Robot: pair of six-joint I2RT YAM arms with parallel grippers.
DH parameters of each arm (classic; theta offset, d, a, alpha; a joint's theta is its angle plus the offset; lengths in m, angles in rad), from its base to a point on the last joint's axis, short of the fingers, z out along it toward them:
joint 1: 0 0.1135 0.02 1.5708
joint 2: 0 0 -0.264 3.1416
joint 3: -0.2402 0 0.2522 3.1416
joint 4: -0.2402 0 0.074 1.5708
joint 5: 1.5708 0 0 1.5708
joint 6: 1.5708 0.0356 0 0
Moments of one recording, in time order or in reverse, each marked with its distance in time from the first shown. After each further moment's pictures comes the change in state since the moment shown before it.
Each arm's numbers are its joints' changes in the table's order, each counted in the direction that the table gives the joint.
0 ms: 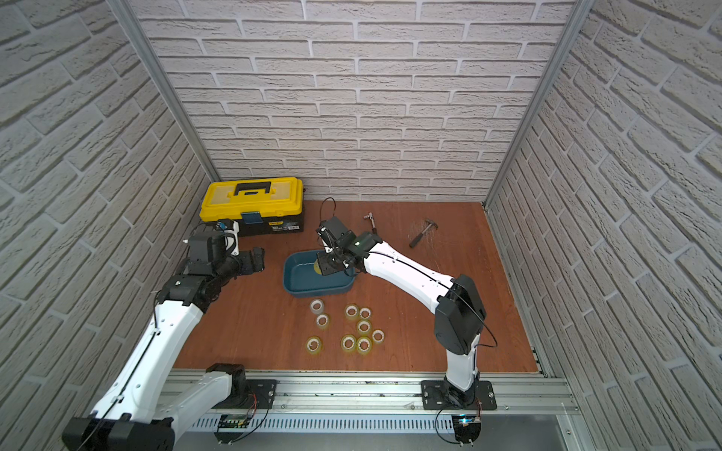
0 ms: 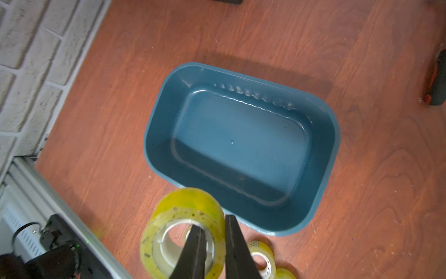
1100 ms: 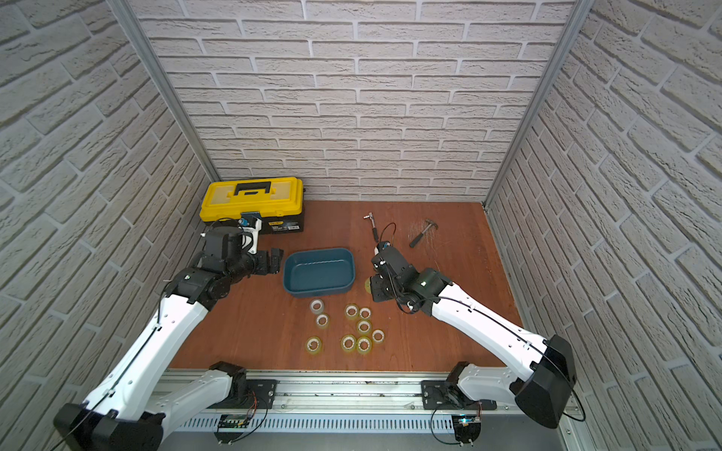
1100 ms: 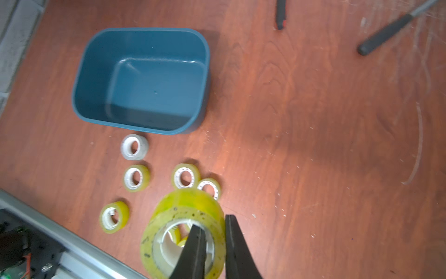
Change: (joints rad) left arm -0.172 -0.039 -0.057 -0.034 -0.016 0.028; right arm -0.055 0.637 0.599 -0.010 0.137 0.072
